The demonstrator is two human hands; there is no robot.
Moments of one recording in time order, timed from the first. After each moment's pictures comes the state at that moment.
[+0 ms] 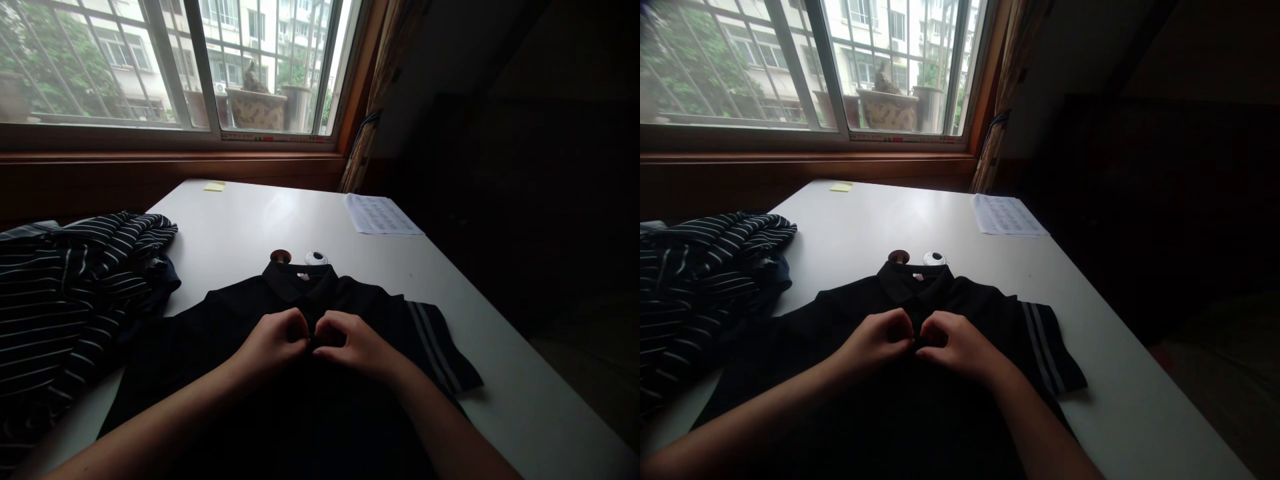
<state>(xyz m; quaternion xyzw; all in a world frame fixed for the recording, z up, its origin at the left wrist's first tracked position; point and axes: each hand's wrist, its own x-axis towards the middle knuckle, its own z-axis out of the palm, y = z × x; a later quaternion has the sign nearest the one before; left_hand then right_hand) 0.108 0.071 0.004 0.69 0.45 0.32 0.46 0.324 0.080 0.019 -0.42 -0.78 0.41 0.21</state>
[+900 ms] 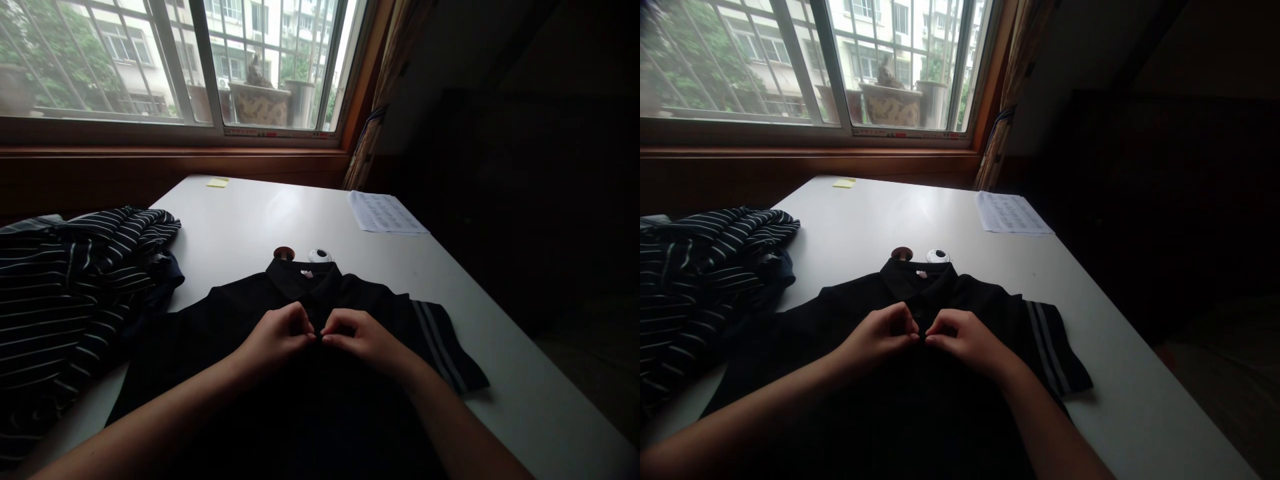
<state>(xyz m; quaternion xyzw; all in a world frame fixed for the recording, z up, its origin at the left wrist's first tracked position) 0.104 0.073 0.007 0.66 0.43 0.34 0.52 0.328 0.084 0.022 -0.44 -0.74 0.45 0.22</state>
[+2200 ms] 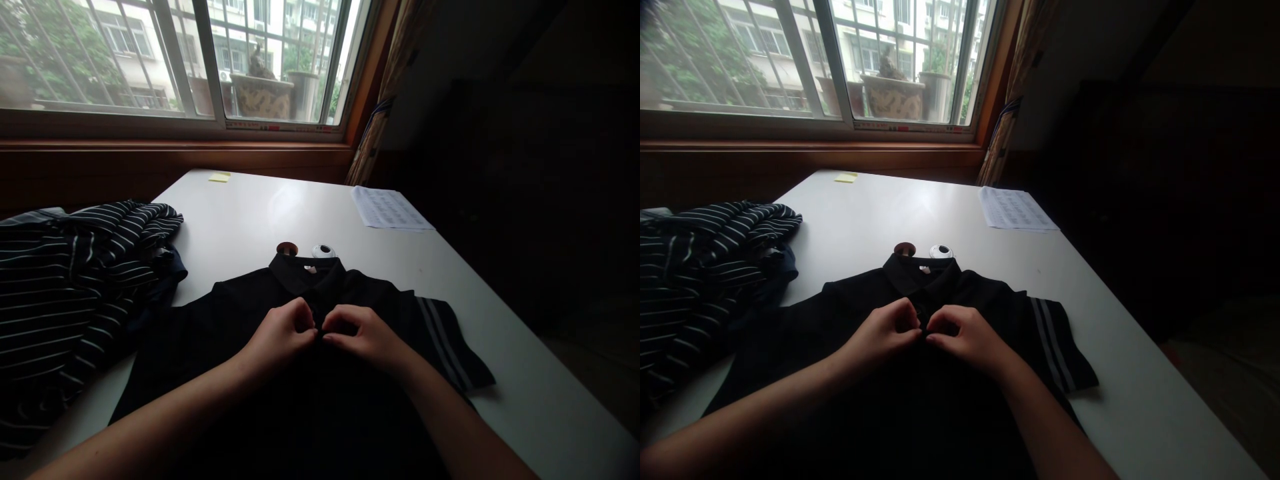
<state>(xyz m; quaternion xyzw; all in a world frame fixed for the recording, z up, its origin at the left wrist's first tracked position) 0.109 0.070 0.007 0.65 0.49 0.33 0.48 0.323 0.081 0.018 -0.43 -0.76 0.43 0.23</state>
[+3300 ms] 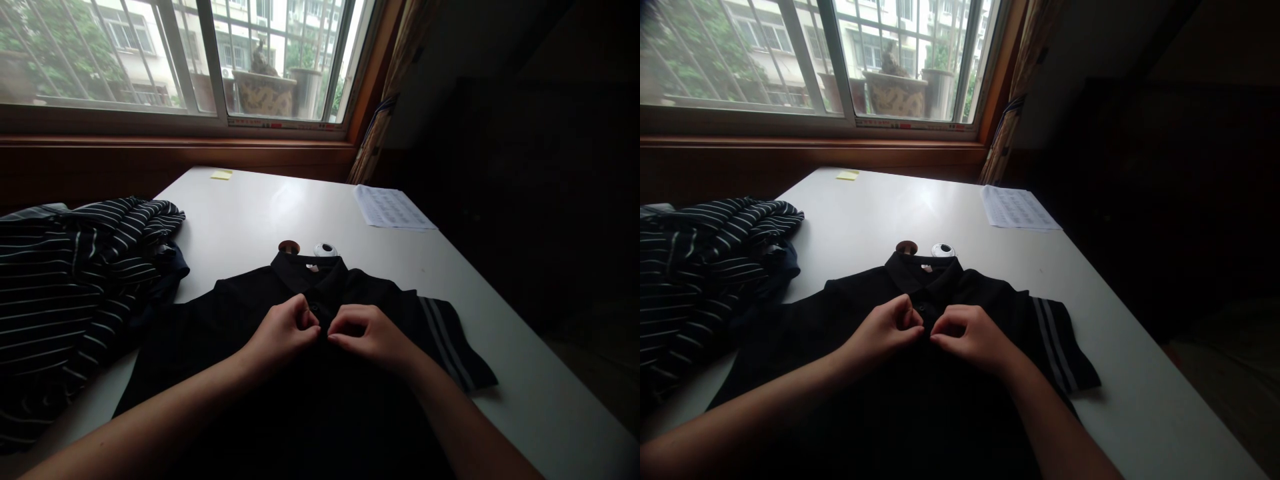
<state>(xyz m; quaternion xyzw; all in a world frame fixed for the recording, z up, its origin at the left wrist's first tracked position) 0.110 0.068 0.003 0.62 0.46 0.37 0.52 0.325 0.080 0.027 -0.42 -0.78 0.41 0.22</state>
